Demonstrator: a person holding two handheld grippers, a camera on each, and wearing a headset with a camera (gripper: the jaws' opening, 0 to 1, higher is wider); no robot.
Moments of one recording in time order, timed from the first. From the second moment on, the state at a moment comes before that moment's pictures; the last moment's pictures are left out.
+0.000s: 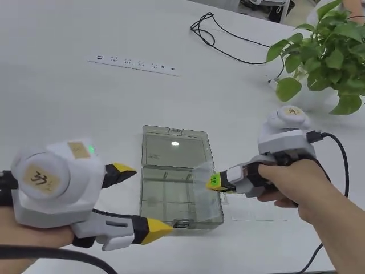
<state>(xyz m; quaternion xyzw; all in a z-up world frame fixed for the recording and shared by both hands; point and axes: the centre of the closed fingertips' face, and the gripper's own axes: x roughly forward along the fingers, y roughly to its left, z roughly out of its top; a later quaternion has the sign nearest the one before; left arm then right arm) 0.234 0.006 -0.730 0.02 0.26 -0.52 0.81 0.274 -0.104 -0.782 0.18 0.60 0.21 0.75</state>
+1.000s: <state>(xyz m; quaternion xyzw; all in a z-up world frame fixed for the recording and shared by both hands) 0.234 0.006 -0.732 0.01 0.27 -0.51 0.82 0.277 -0.105 -0.801 0.17 0.61 0.20 0.75</state>
